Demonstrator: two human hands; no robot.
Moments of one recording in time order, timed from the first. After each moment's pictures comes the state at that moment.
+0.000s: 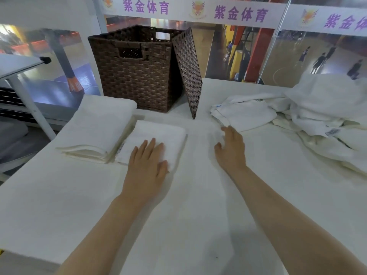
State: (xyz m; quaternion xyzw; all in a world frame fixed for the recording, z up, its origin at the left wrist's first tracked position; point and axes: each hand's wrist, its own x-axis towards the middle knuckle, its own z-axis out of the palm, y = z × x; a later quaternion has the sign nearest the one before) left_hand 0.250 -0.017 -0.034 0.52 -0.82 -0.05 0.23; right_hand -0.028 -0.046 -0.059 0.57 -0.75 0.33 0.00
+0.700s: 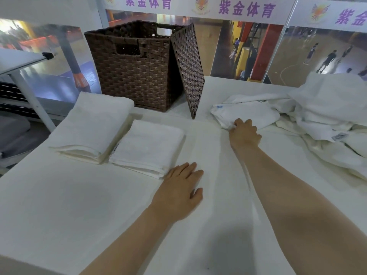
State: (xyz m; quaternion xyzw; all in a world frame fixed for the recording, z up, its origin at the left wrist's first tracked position) left_hand 0.172 0.007 -0.063 0.42 -0.89 -0.13 0.15; right_hand -0.092 -0.114 -0.041 0.48 -0.87 0.11 0.05
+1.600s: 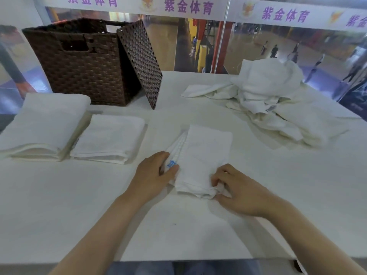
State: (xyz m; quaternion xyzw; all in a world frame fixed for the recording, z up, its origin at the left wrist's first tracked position) left_hand 0.159 0.047 -0.031 0.43 -0.82 -0.31 0.24; right_hand -0.077 0.184 -0.013 0.71 -0.67 0.13 -0.17
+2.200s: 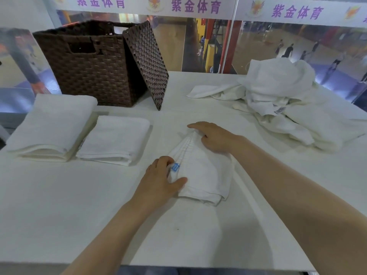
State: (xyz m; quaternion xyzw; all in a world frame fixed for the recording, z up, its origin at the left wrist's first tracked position) left_hand 0.152 0.060 -0.035 0.47 -0.80 -0.30 0.23; right_hand -0.104 0.009 0.001 0.70 -0.69 0.11 -0.18
